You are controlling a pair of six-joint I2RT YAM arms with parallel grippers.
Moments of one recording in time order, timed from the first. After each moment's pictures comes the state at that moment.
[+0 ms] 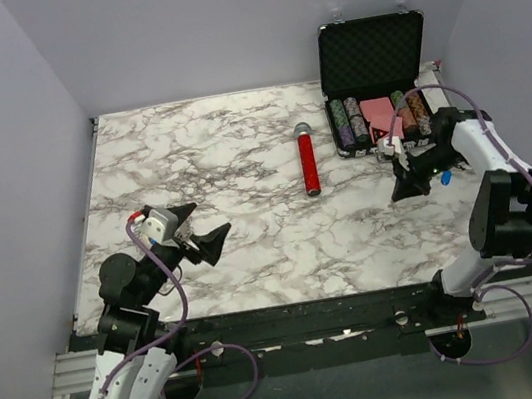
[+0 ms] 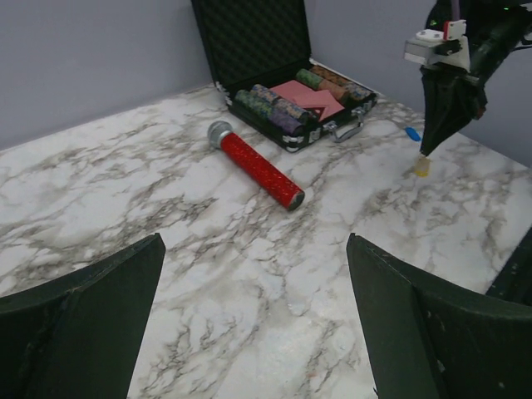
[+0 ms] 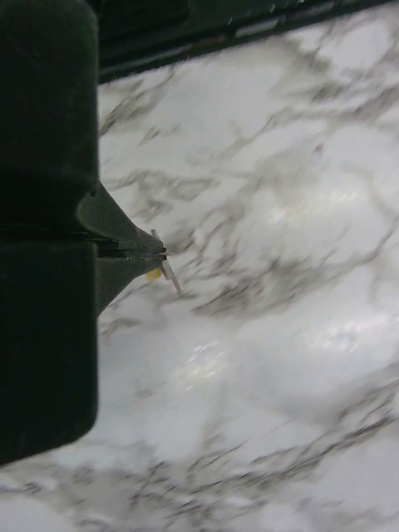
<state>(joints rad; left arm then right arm) -0.34 0.31 0.51 -0.12 0.36 -0.10 -0.23 1.67 1.24 -1.26 -0.72 -1.54</state>
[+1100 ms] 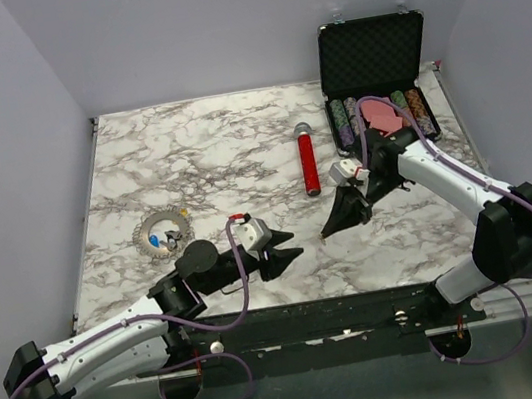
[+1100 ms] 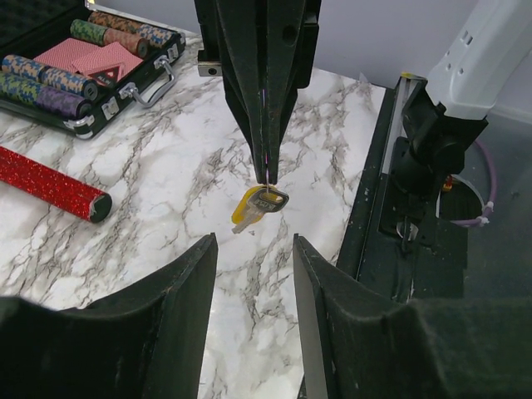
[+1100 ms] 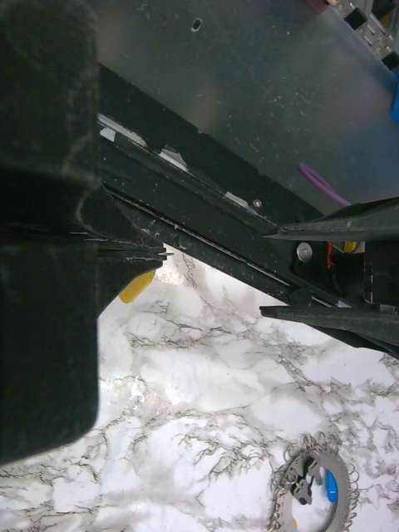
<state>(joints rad) -1.05 0.77 0.45 0.32 0.17 -0.10 0.40 1.49 1.17 -1.33 -1.38 -1.60</state>
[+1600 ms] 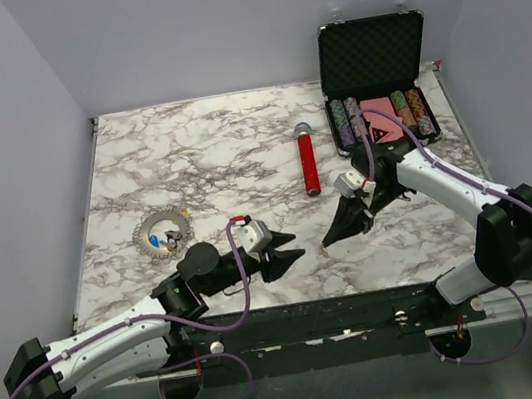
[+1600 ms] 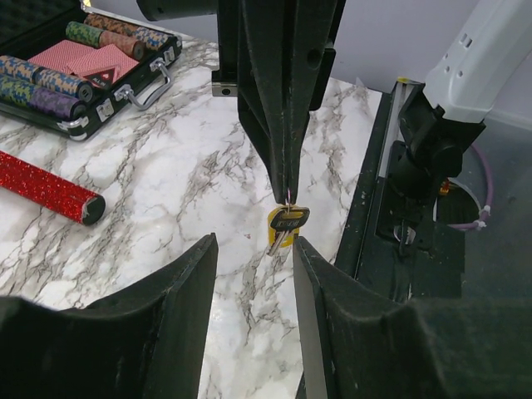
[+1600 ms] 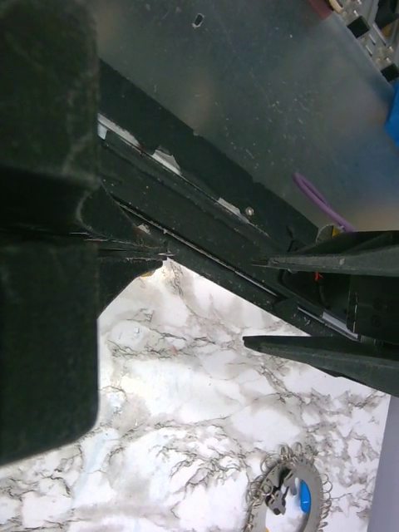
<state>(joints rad) -1.06 0.79 0.42 0.39 0.17 -0.11 0.42 1.48 1.09 -1.34 -1.43 -1.72</state>
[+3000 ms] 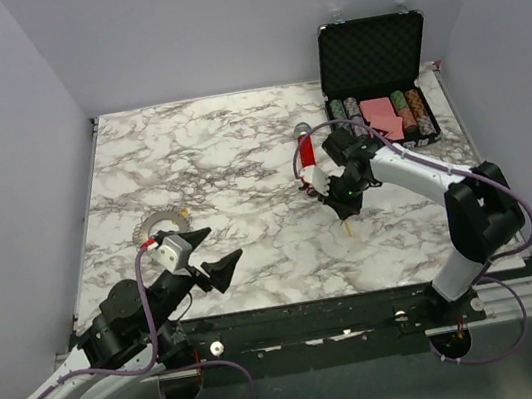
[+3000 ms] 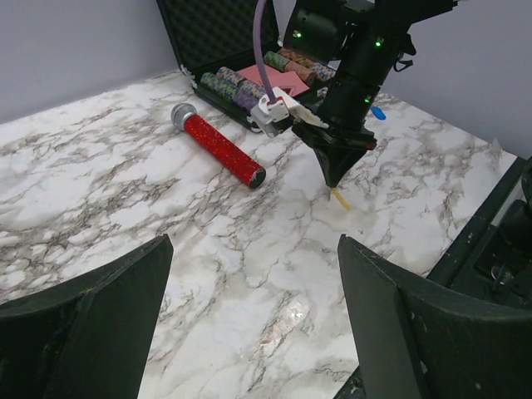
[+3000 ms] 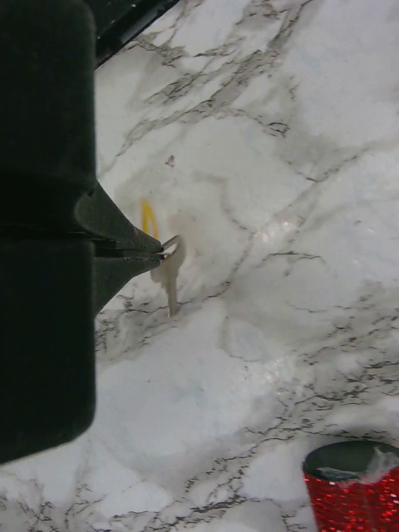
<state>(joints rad) -1.07 0.20 0.54 -0.28 -0.27 -0.07 0.48 1.62 1.14 -0.87 -0.32 -0.74</state>
